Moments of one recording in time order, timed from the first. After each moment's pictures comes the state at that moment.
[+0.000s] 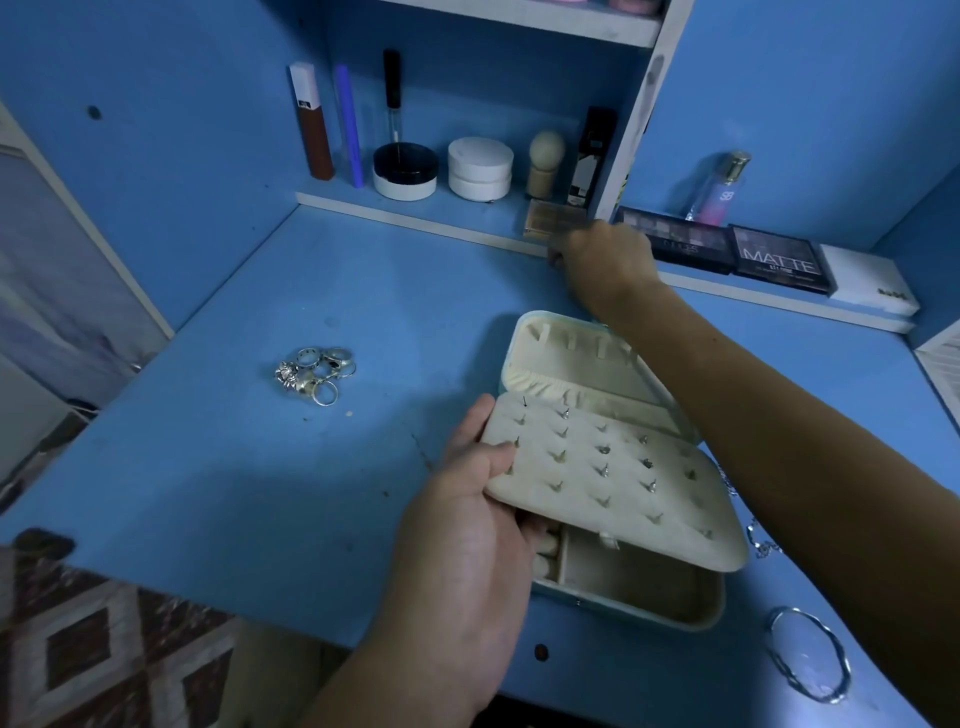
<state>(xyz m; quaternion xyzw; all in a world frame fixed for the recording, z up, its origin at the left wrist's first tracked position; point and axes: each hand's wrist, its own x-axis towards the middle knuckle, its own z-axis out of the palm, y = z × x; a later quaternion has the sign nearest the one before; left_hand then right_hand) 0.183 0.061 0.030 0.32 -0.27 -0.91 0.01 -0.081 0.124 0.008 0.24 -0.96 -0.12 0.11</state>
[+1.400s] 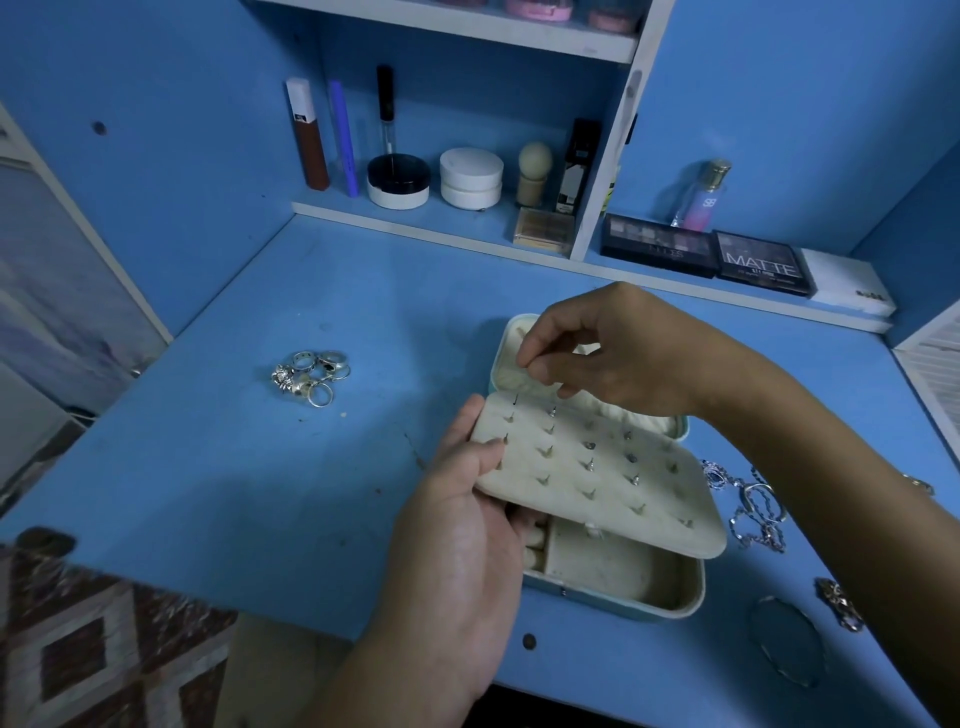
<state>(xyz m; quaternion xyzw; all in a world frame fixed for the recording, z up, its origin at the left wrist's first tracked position) 0.186 0.065 0.028 0.30 -0.26 -0.92 0.04 0.041 0.168 0.059 0.33 -0.87 0.33 -0.18</state>
